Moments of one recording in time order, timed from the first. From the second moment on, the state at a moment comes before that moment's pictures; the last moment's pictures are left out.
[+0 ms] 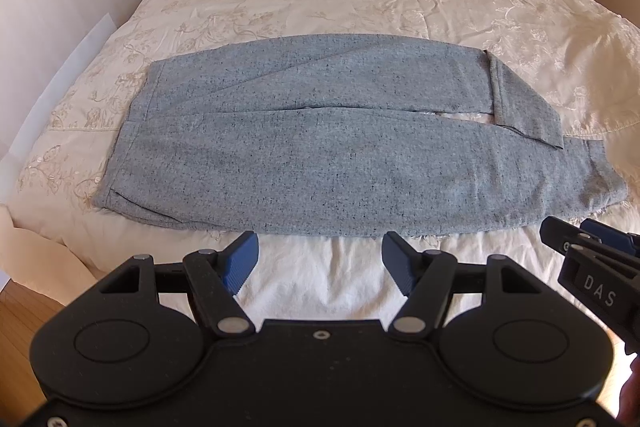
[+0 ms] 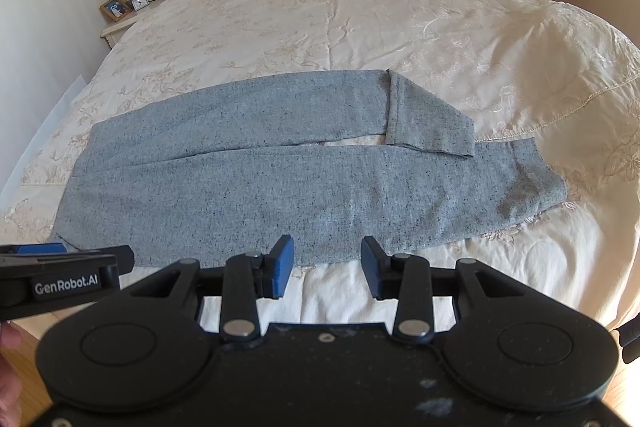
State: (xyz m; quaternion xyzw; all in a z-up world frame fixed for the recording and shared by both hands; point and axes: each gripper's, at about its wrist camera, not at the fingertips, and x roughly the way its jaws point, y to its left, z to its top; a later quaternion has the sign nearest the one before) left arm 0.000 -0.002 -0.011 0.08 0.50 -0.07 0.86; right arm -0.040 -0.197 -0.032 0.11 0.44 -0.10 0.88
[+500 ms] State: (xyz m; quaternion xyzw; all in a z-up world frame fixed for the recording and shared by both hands) left arm -0.002 -0.002 -0.012 0.08 0.50 -0.07 0.86; right arm -0.037 -0.196 -0.035 0.11 0.45 -0.10 0.88
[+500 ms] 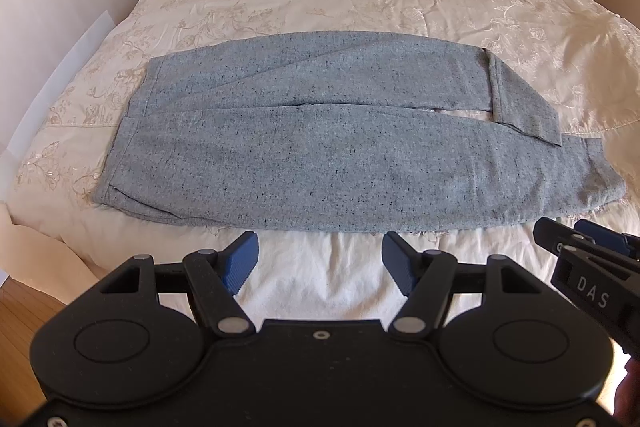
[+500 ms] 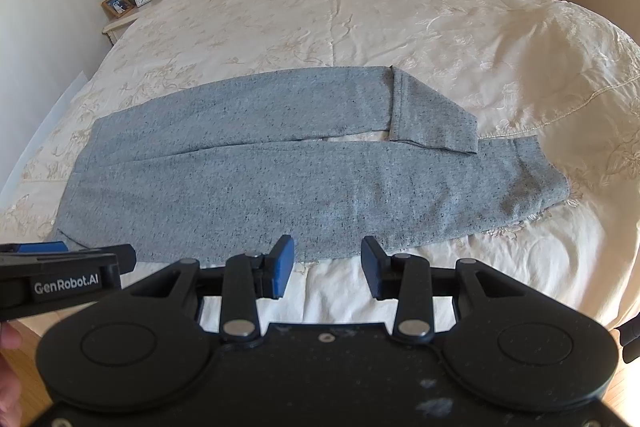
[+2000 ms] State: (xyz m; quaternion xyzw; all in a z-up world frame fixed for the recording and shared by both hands) left arm 0.177 -0.001 -0.084 0.10 0.53 -0.11 0.84; right arm 0.113 -0.226 -0.119 -0.08 0.47 -0.26 0.84
